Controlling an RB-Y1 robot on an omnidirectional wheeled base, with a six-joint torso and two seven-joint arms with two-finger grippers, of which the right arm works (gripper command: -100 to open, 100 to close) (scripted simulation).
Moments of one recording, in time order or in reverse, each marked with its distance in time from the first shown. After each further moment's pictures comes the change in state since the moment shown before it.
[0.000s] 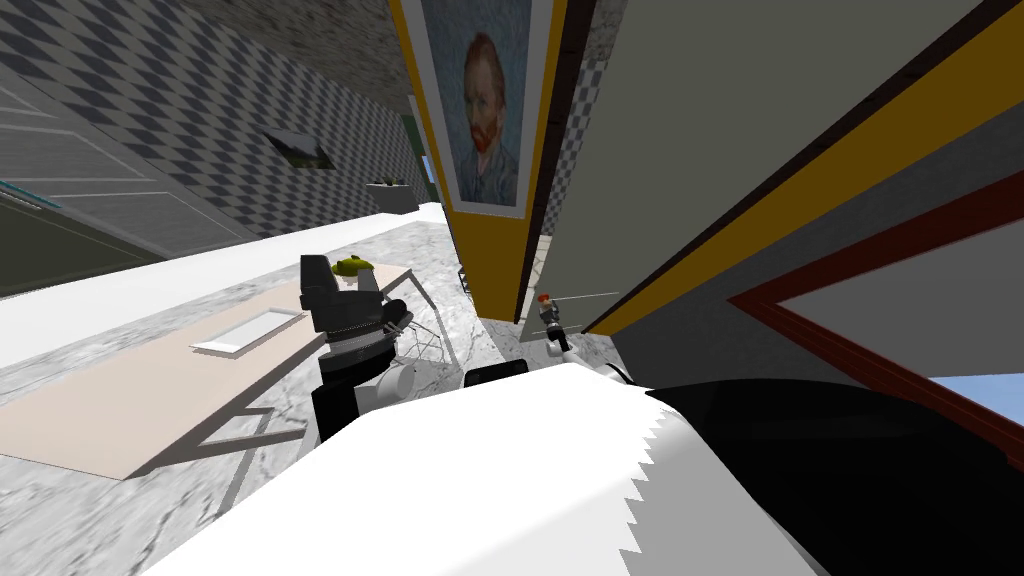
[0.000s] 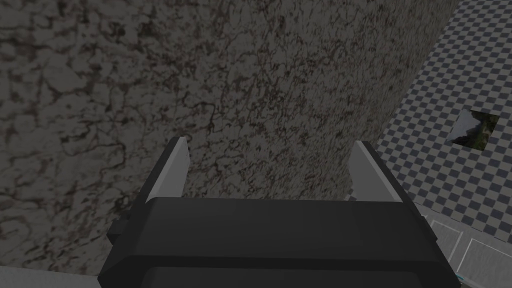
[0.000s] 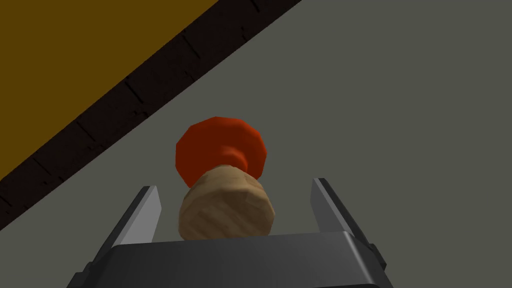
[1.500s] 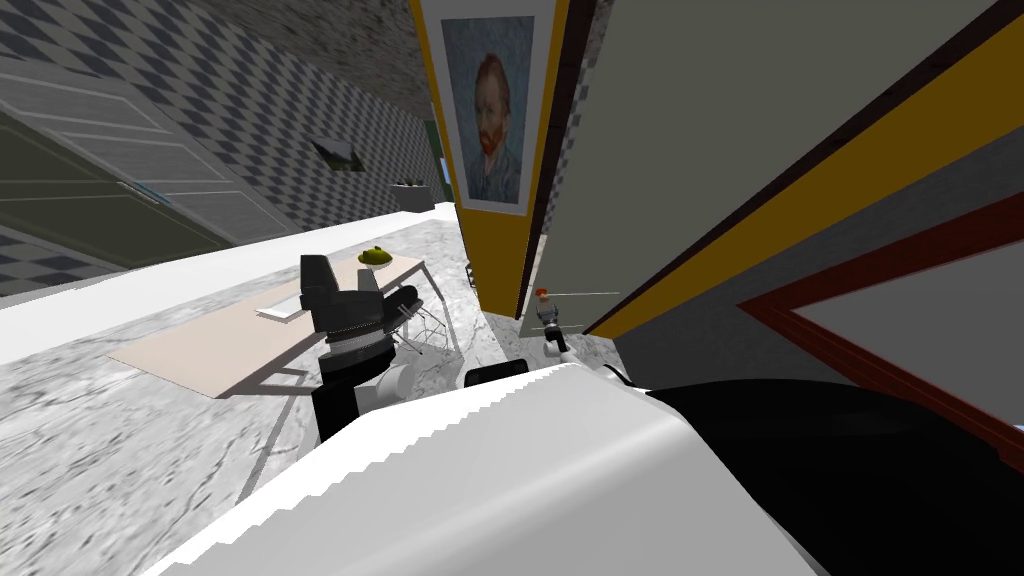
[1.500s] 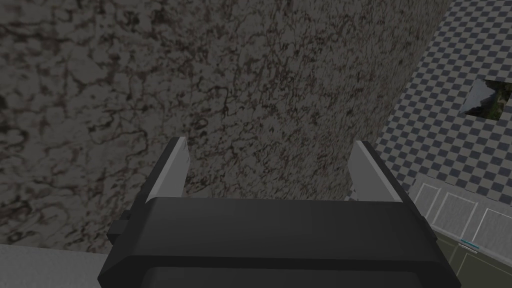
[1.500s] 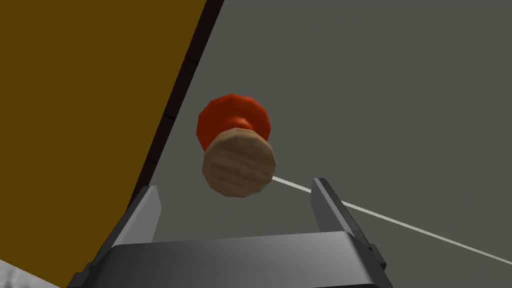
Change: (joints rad) arm 0.013 0.011 0.067 -0.035 -0.141 0.016 -0.373
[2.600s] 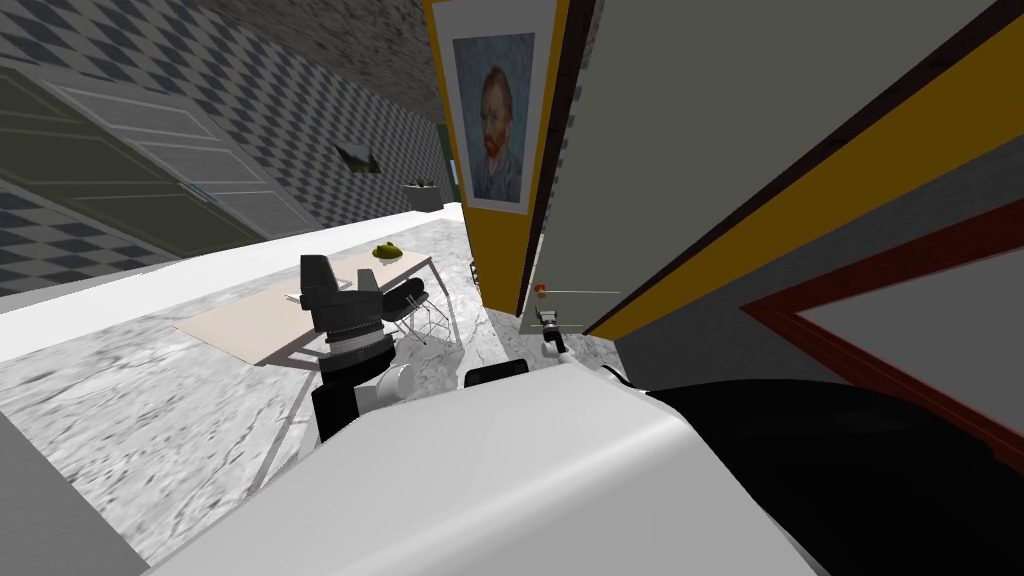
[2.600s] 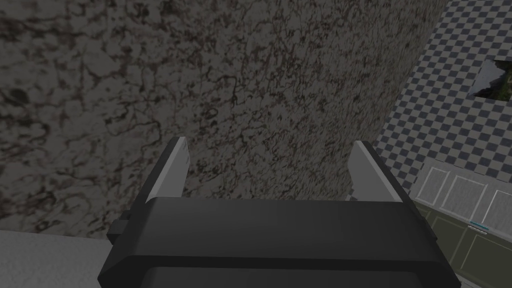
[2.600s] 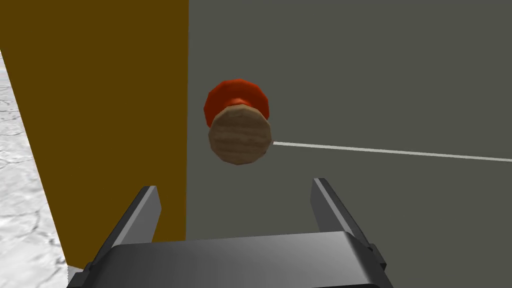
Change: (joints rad) arm 0.009 0.007 0.043 -0.024 -0.092 0.011 -0.277
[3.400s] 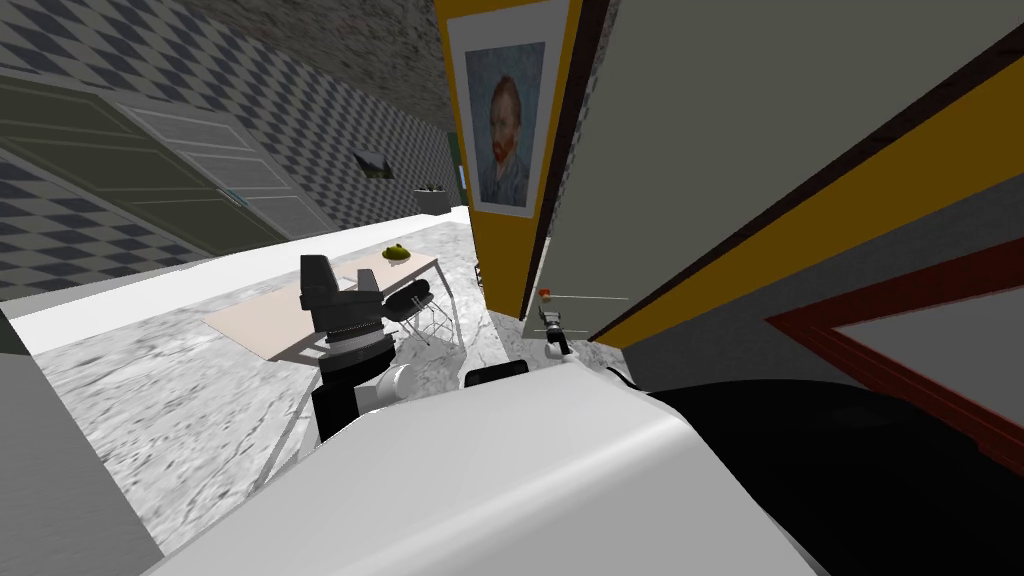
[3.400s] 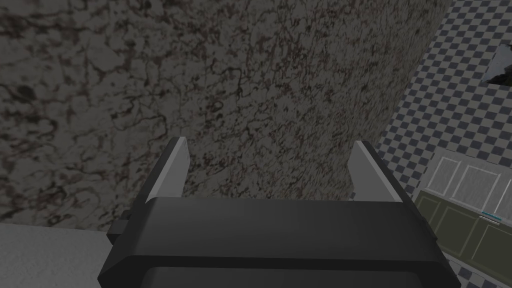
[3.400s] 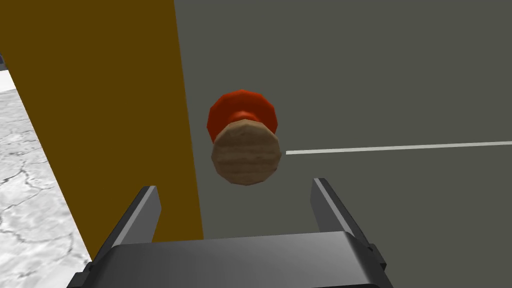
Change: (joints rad) arm 0.026 -0.032 0.007 -0.013 -0.032 -0.002 -0.135
